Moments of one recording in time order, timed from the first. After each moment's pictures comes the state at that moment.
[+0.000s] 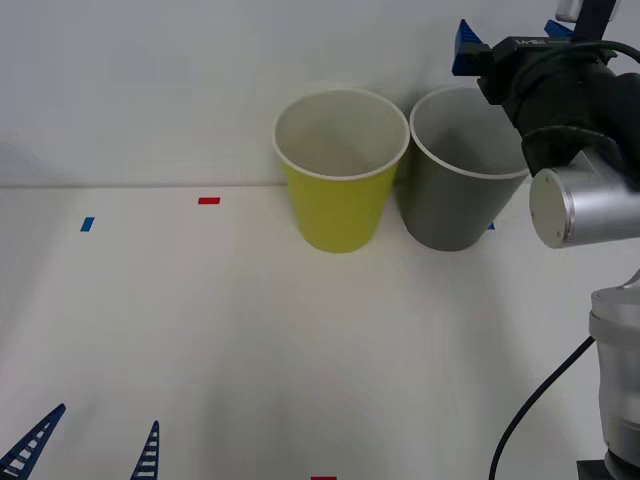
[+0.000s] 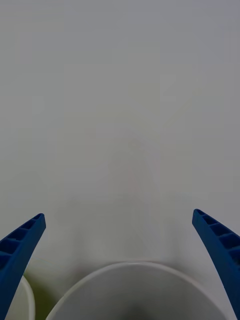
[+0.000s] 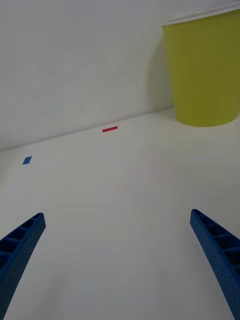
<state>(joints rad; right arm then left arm) -0.44 -0.21 -0.06 -2.01 -0.04 0.70 1.35 1.00 0.58 -0.36 -2.12 0.60 -0.56 -2.12</state>
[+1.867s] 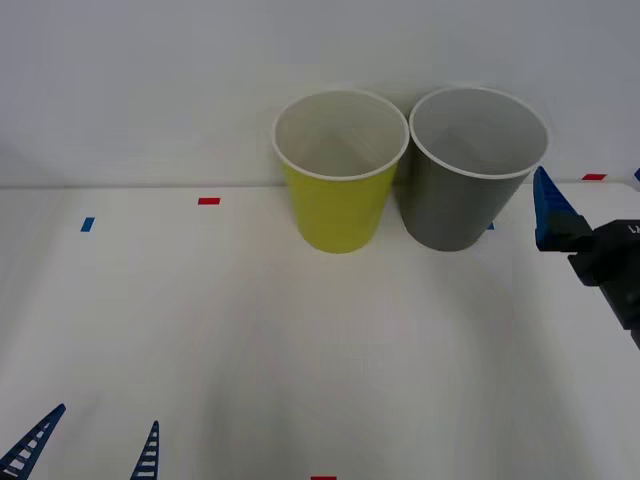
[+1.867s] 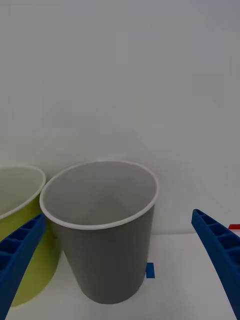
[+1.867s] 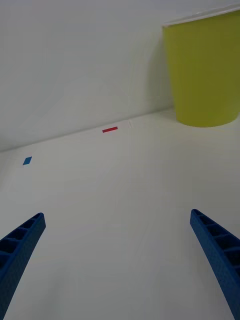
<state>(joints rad) 0.47 -0.28 -0.07 -2.62 -0.21 0.46 1.38 1.00 0.58 -0.36 -2.12 0.60 -0.56 -2.12</state>
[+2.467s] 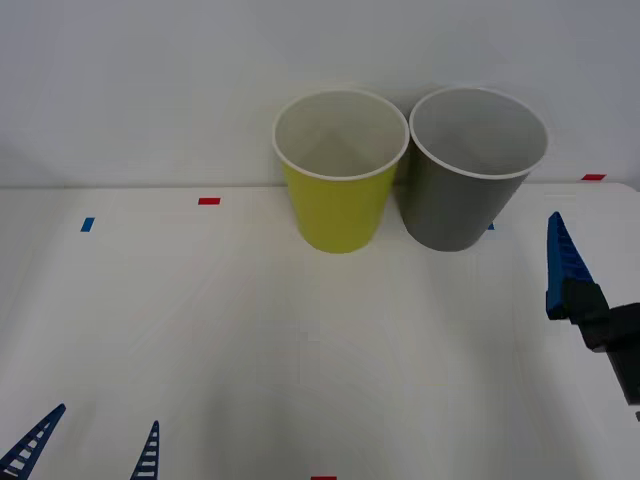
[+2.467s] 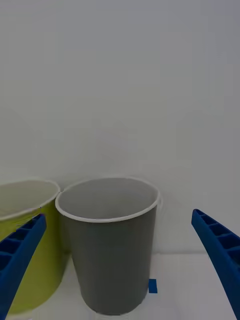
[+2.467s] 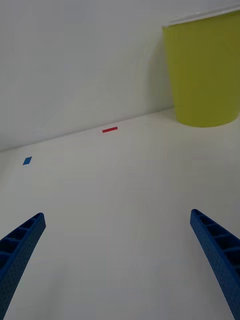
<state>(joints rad) 0.75 -0.32 0.03 -2.46 -0.17 -0.18 1.40 1.00 0.58 -0.36 -2.12 0.60 -0.56 -2.12</state>
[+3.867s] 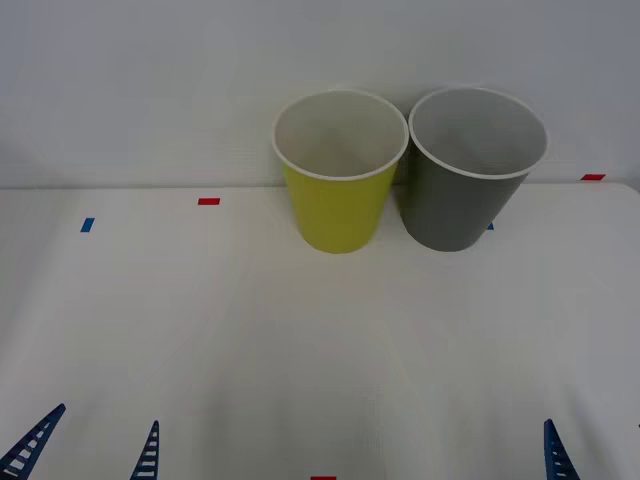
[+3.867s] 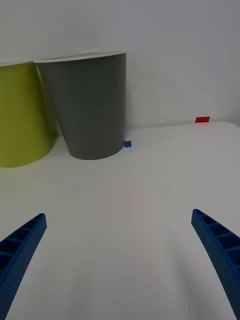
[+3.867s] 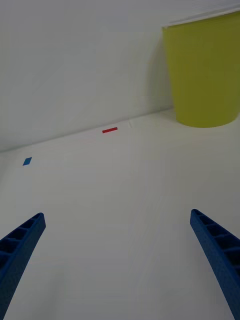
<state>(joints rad) 1.06 -0.36 0.15 -2.05 -0.15 -0.60 1.39 1.00 0.58 -0.36 -2.12 0.60 -0.56 -2.12</state>
